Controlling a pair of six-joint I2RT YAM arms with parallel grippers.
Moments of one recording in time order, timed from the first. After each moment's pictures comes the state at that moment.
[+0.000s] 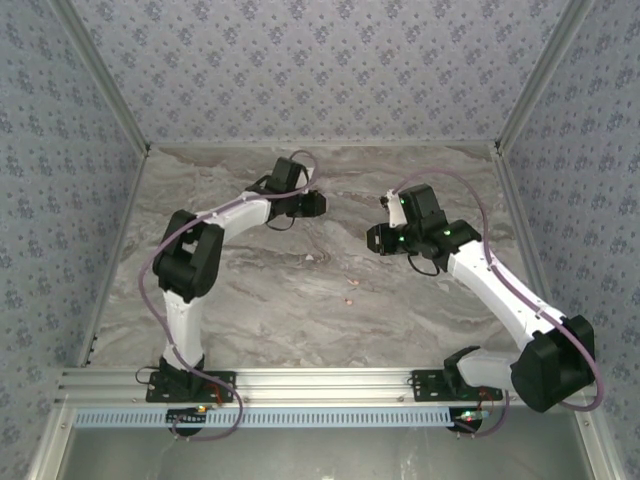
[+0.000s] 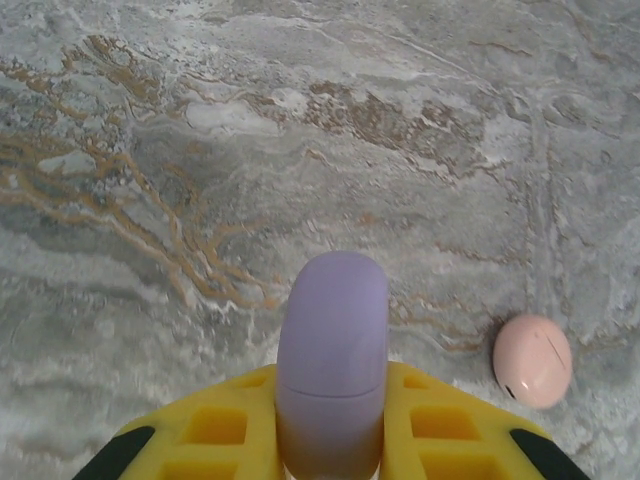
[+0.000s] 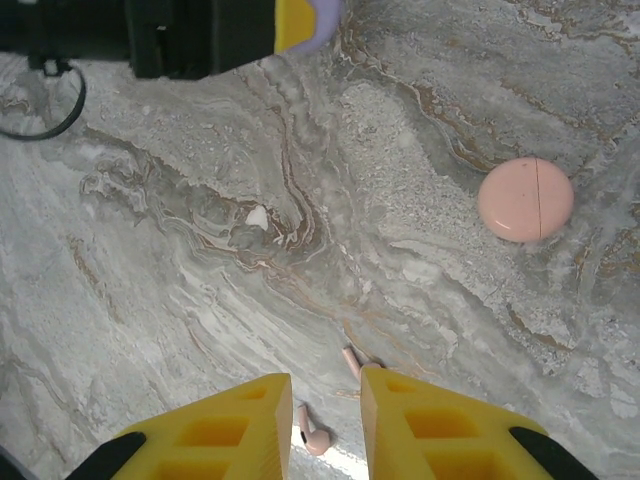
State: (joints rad) left arm -0.51 2.07 1.51 -0.26 0.32 -0.43; right arm 0.45 1.24 1.02 -0.63 -0.25 0.31
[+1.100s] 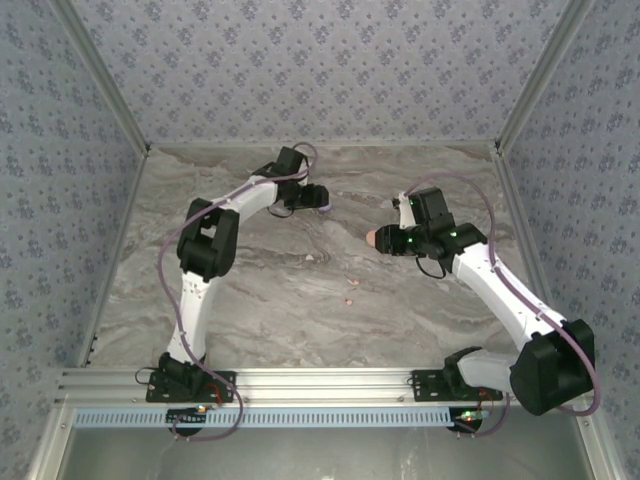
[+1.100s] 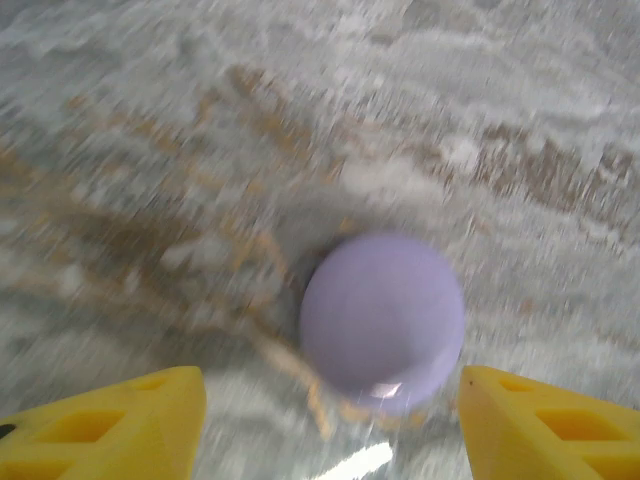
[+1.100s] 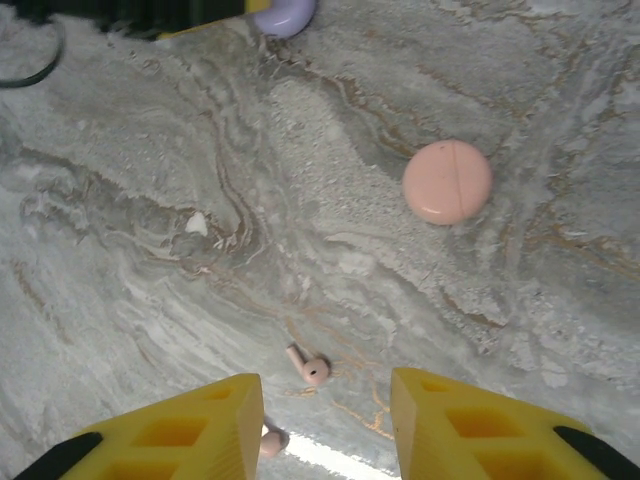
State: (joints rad) left arm -0.45 2.29 1.80 -0.49 0.27 -0.39; right arm 0.37 1.24 0.98 -0.63 -0.22 0.30
